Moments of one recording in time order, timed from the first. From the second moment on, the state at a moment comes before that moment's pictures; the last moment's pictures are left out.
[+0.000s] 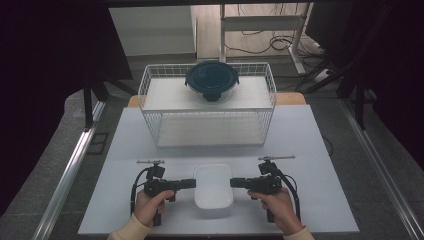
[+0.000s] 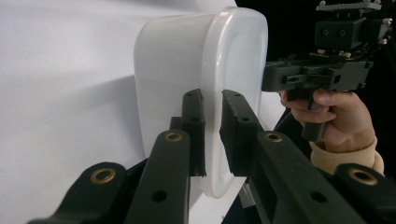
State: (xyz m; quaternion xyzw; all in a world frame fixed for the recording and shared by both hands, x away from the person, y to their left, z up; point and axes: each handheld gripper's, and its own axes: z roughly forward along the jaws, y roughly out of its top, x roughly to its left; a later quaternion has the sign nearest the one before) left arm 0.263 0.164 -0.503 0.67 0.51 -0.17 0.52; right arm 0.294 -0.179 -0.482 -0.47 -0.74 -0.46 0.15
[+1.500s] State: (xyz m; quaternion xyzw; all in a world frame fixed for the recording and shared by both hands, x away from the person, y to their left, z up) left arm 0.247 0.162 -0.425 0.69 0.44 -0.09 0.56; right arm 0.283 -0.180 -0.414 -0.40 -0.75 -0.51 0.07
